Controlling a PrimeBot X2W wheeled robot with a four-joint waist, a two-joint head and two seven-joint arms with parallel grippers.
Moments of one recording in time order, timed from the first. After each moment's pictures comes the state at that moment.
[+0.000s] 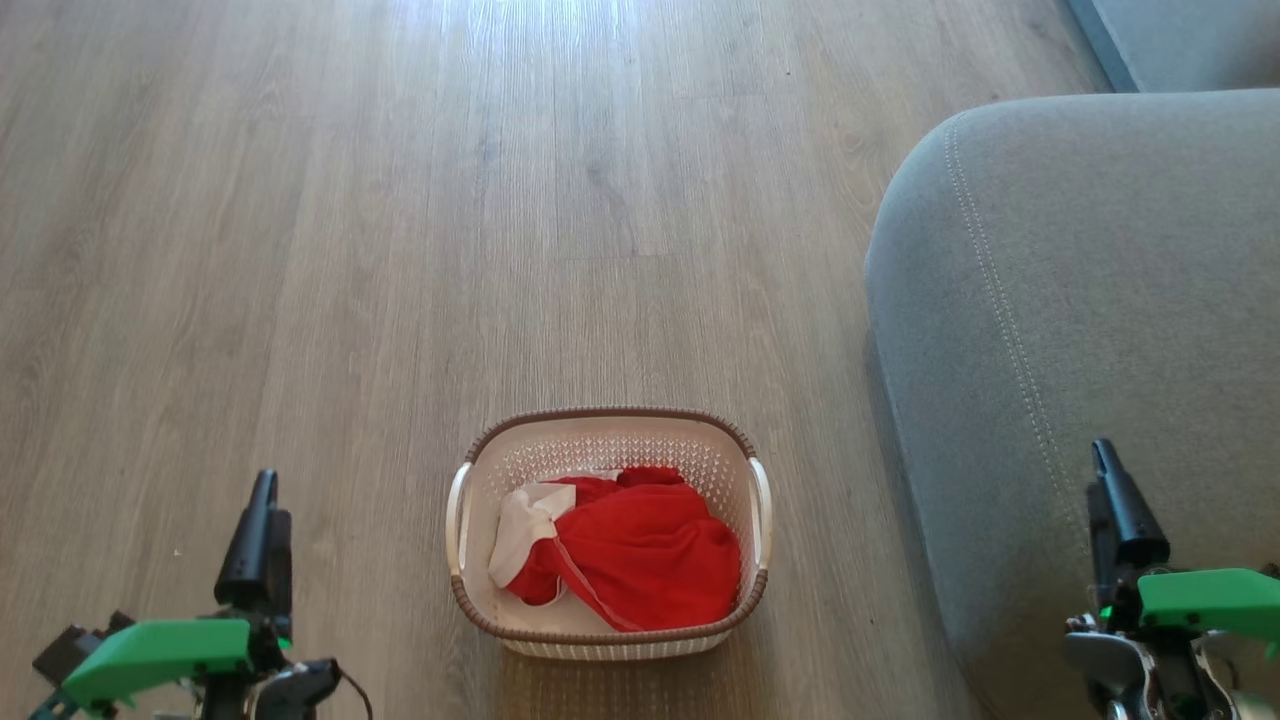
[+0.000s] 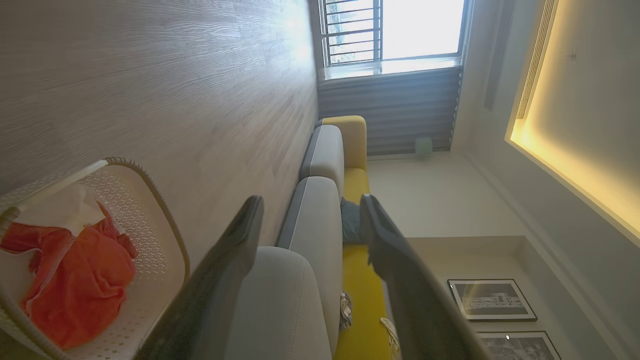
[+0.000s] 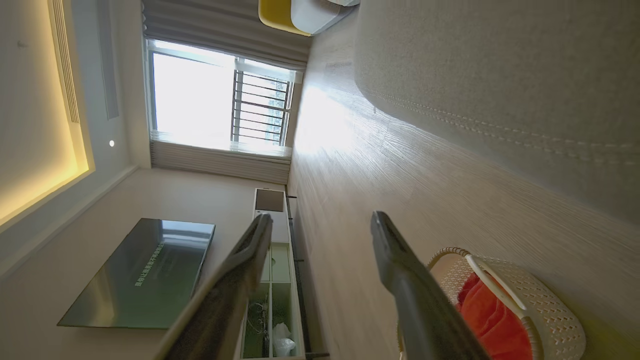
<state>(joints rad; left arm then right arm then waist) -0.01 0.03 0.11 0.29 -1.54 -0.12 0.03 -0.01 -0.05 -0.16 0.28 1.44 0.13 0.04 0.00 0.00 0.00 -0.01</state>
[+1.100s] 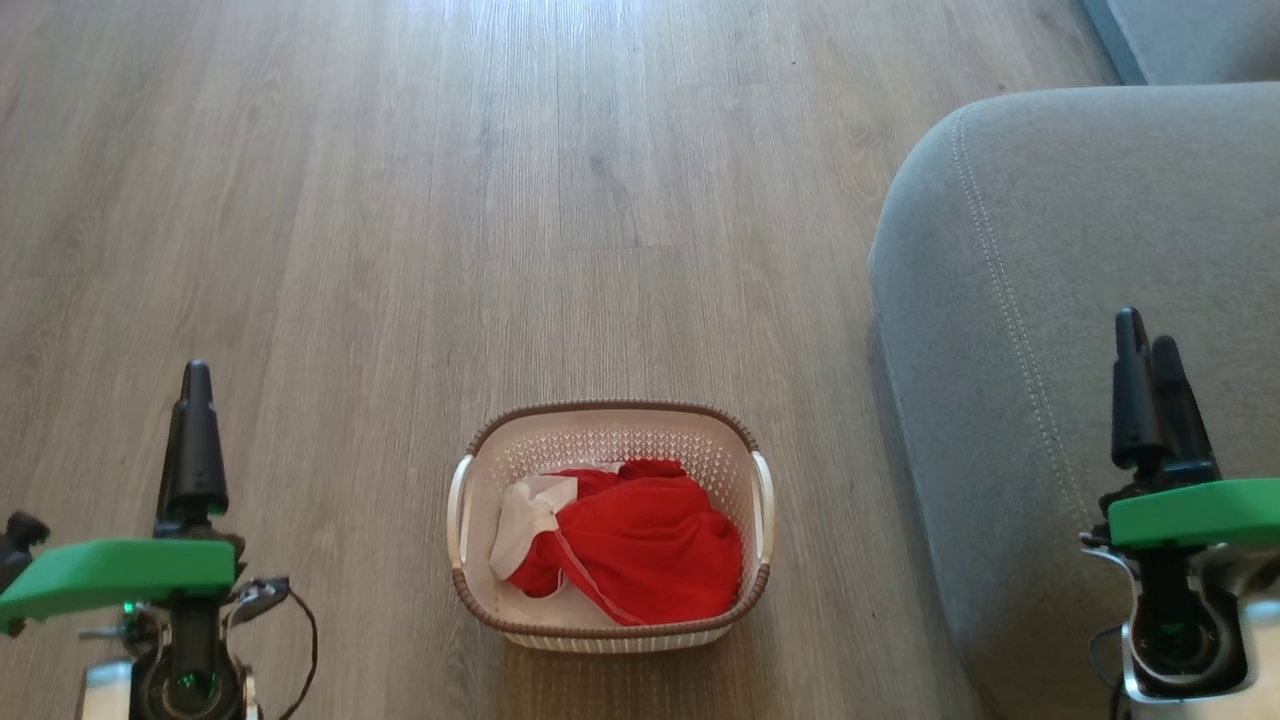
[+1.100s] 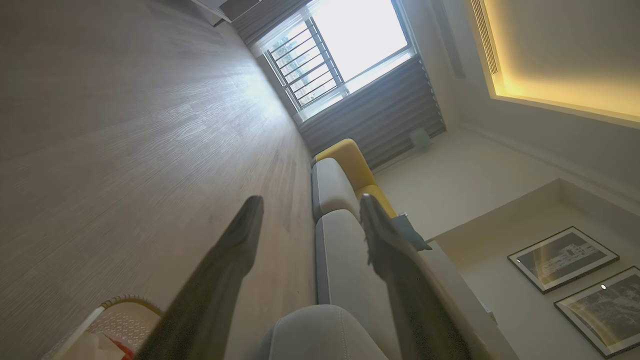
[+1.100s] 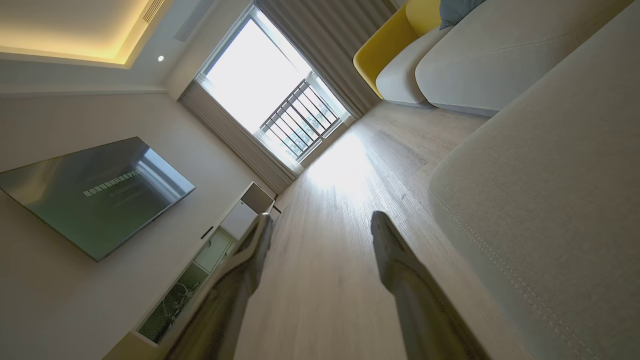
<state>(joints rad) -0.07 0.03 0.17 0.08 -1.15 -0.07 -0.06 -0.08 -0.05 -0.15 0.04 0.87 0.13 -0.06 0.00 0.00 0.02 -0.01</state>
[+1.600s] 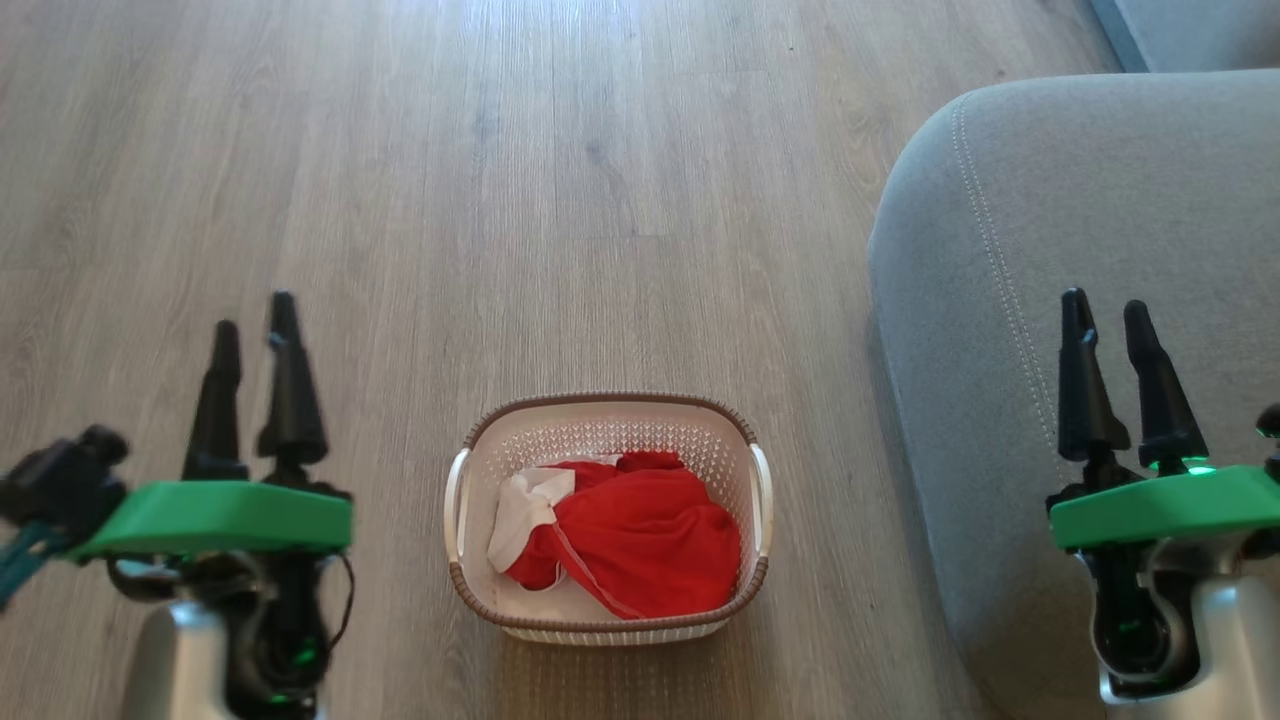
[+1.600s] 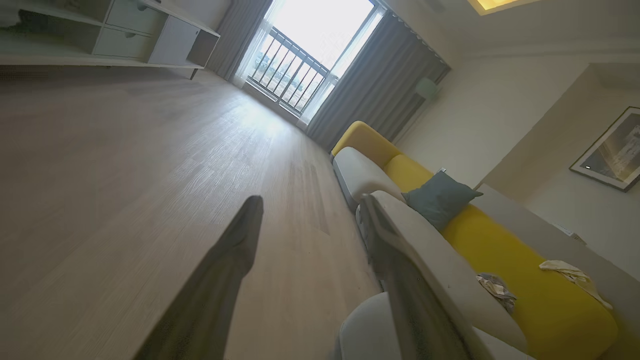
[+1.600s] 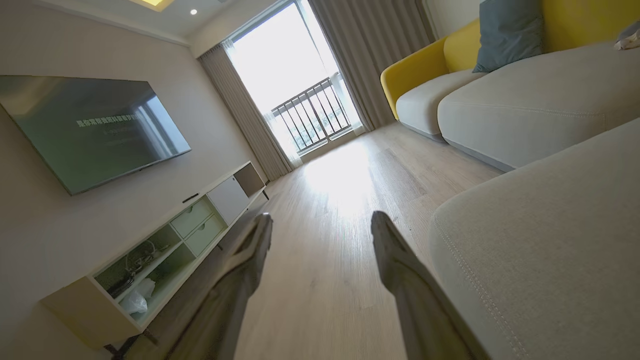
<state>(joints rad) -0.09 0.03 0.01 -0.12 -0.75 0.10 -0.10 -0.08 -0.05 -0.08 -0.02 0.61 0.13 -0.10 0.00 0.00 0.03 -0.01</state>
